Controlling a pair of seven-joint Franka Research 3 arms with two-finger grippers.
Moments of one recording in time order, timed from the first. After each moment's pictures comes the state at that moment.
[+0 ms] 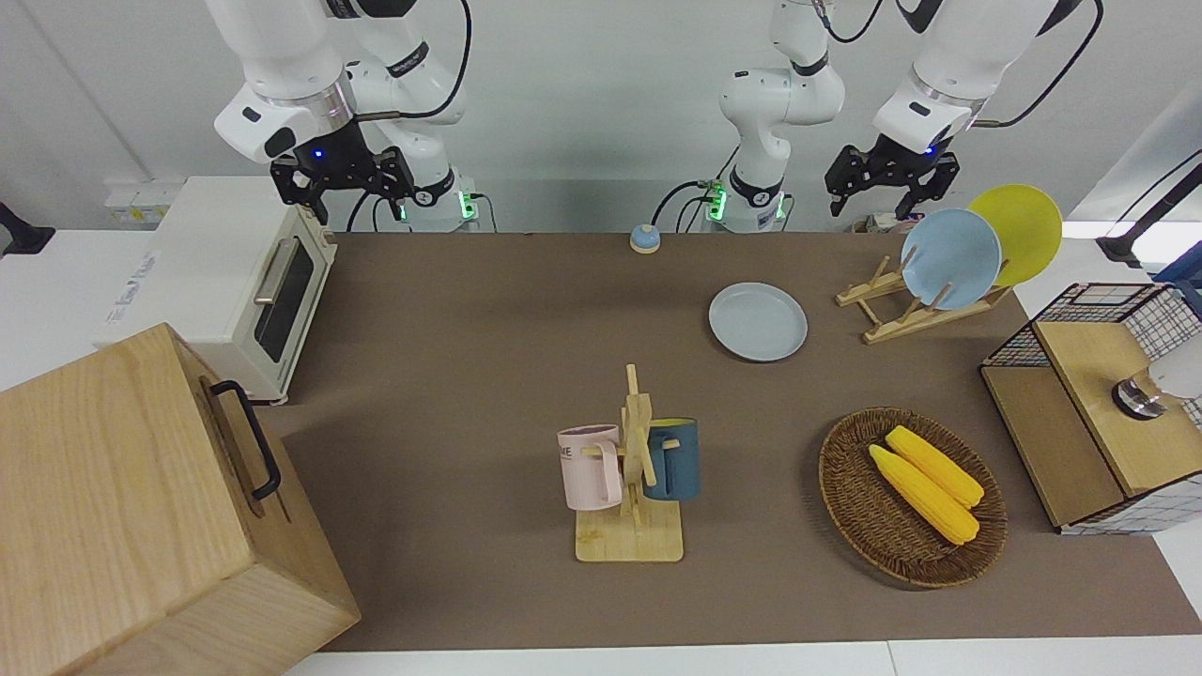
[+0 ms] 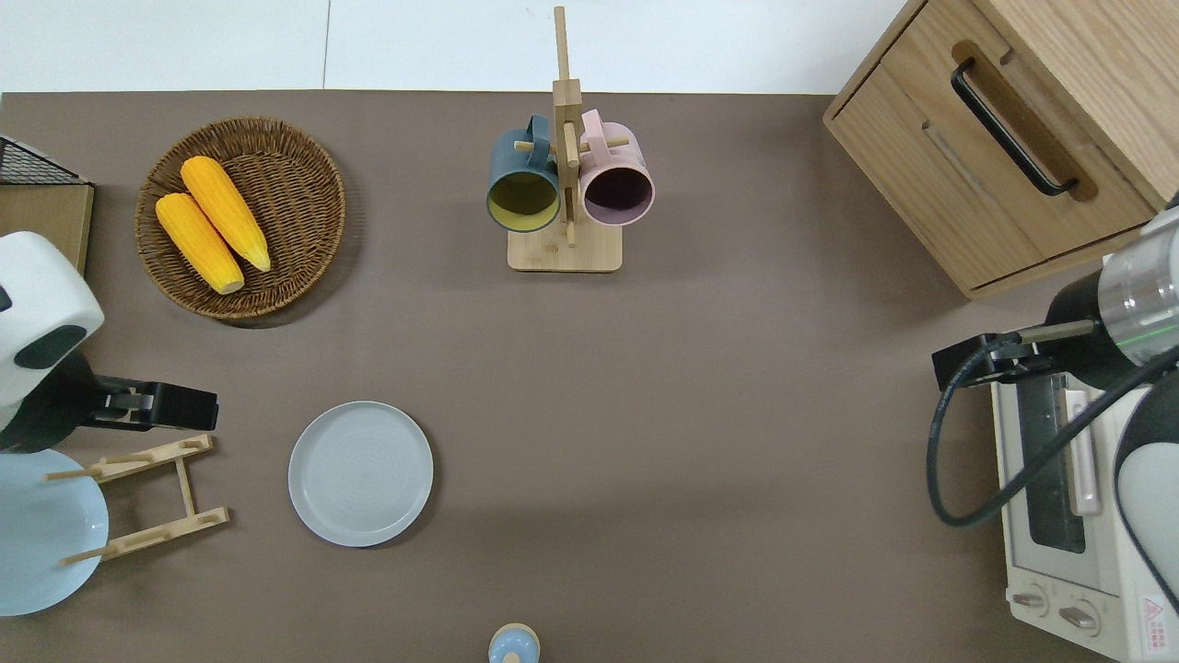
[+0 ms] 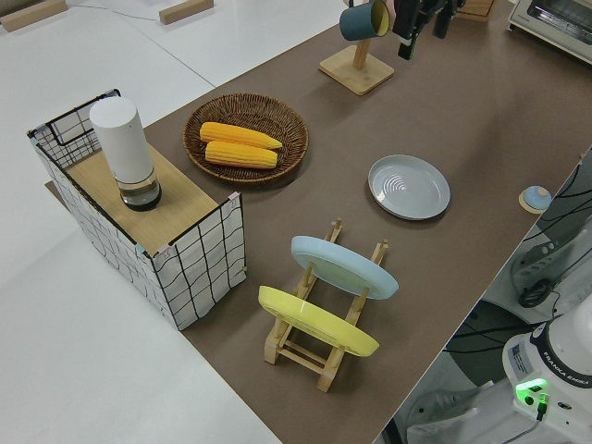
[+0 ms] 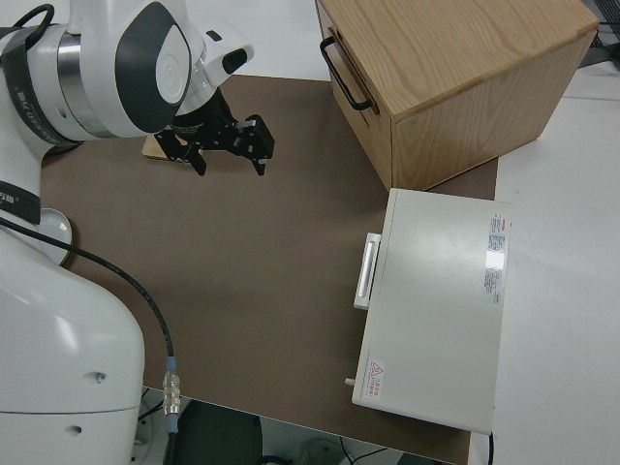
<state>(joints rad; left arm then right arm) -0.06 -0.12 -0.03 -1.68 -0.03 1.49 0.02 -0.26 0.02 0.38 -1.48 -0.03 1.38 0.04</state>
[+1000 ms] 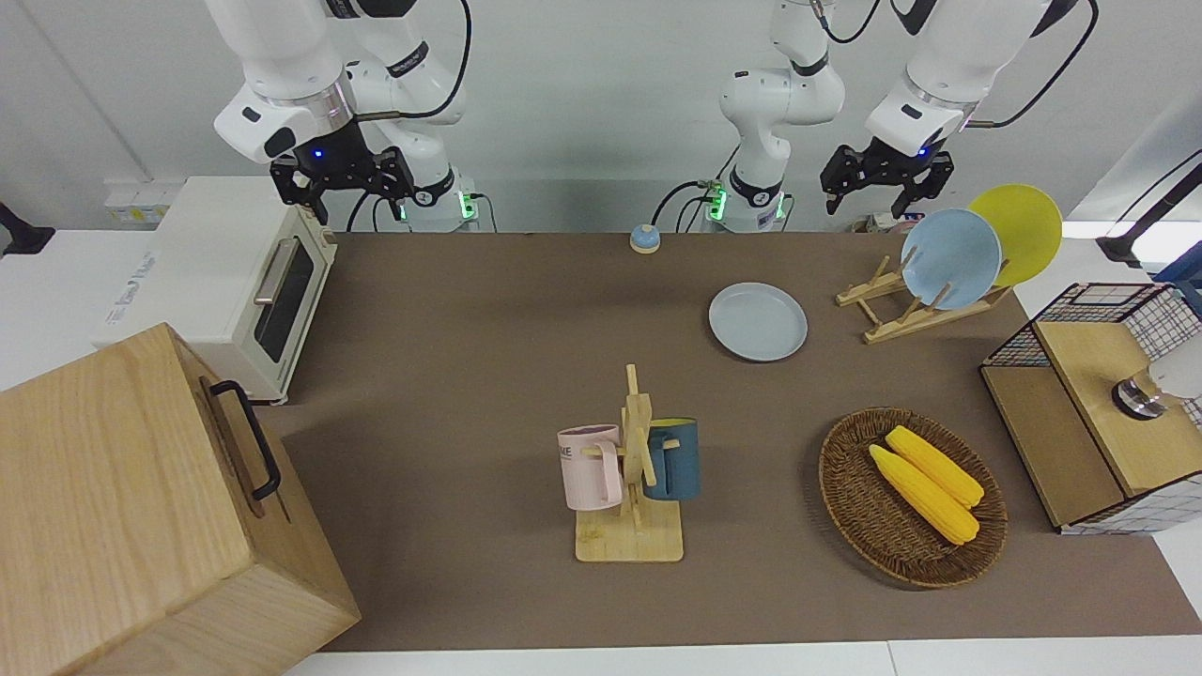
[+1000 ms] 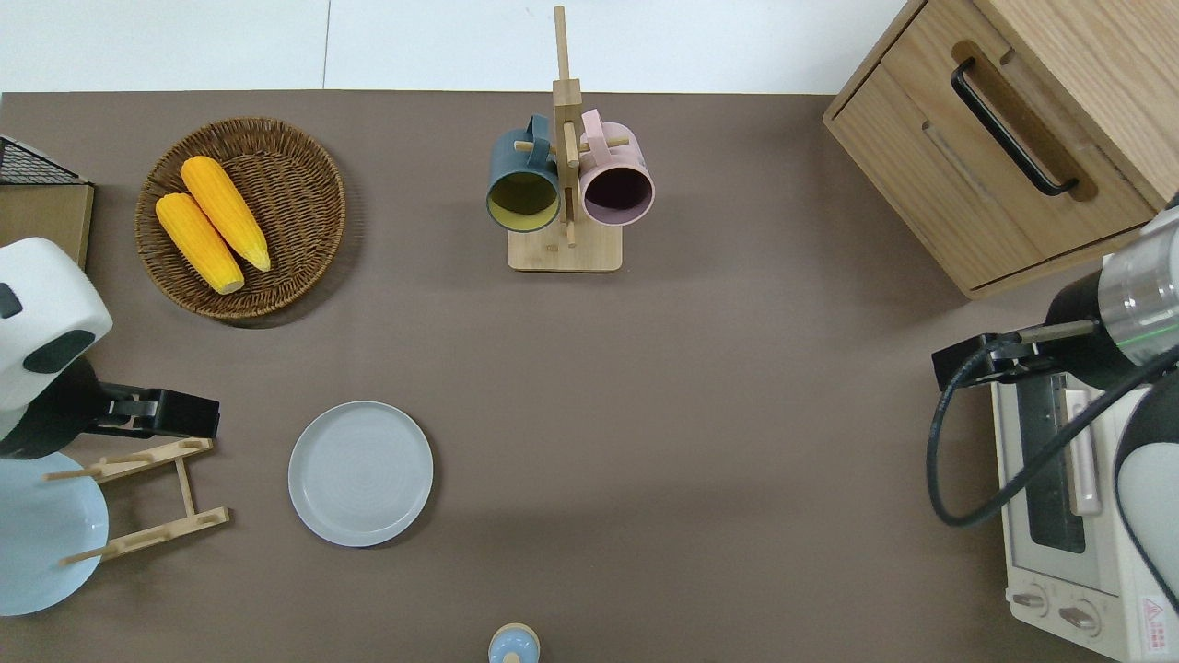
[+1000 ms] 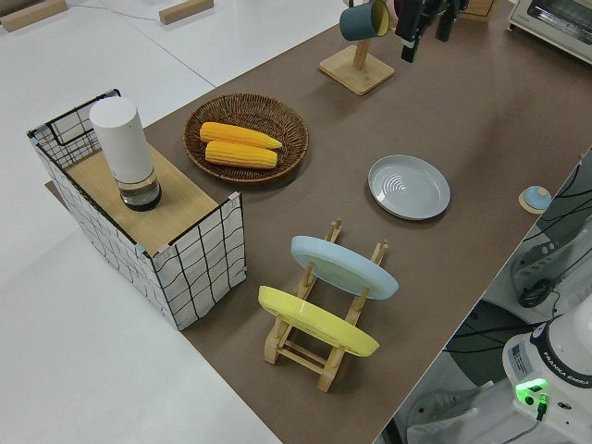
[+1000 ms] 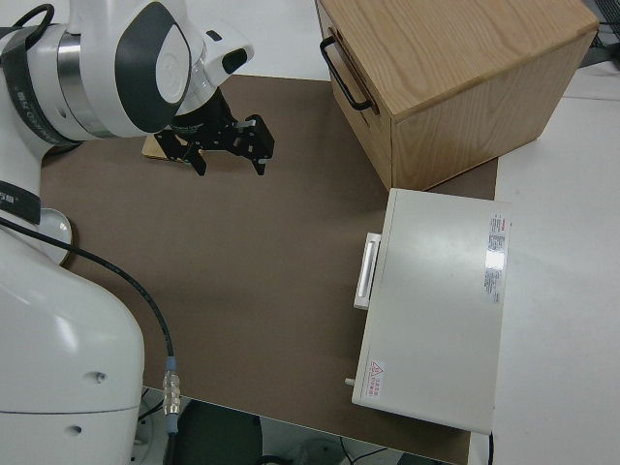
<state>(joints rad) -0.06 -0.12 -0.03 -1.67 -0.02 1.46 0.02 -0.26 0.02 0.38 -1.48 -0.03 1.38 0.04</state>
